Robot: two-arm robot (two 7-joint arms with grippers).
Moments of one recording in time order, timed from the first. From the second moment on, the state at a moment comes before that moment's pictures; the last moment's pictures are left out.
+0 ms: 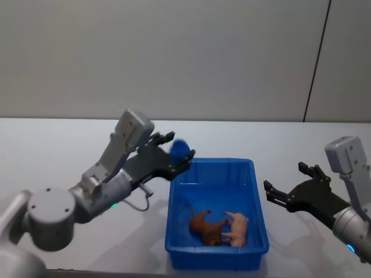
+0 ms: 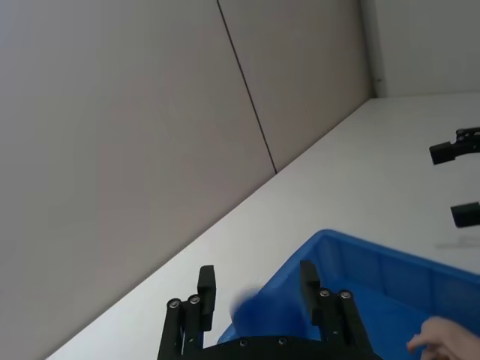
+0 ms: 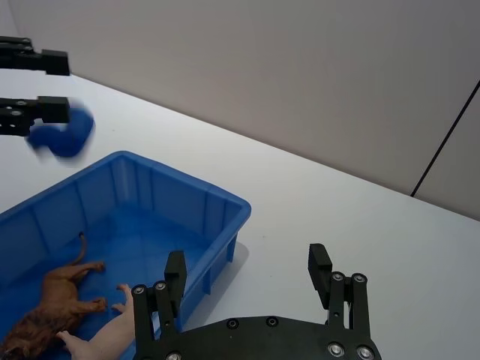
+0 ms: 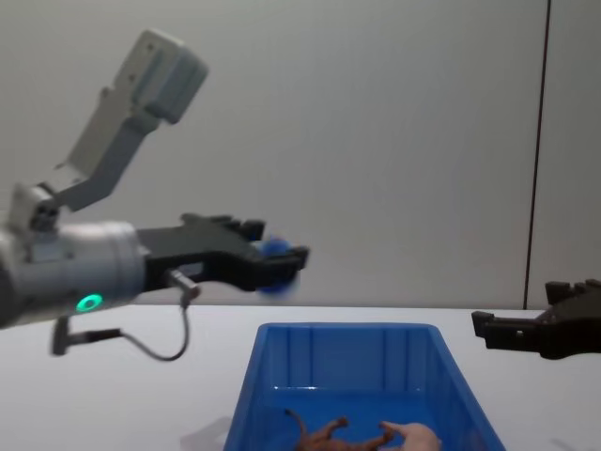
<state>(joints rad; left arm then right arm) -0.46 0.33 0.38 -1.32 -0.15 0.00 -0.47 0.12 0.31 -0.24 -1.63 0.14 0.24 0.25</state>
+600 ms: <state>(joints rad) -0.53 0.27 0.41 -1.23 -0.16 -0.08 -0.50 0.12 0.31 -0.24 -1.63 0.14 0.24 0.25</state>
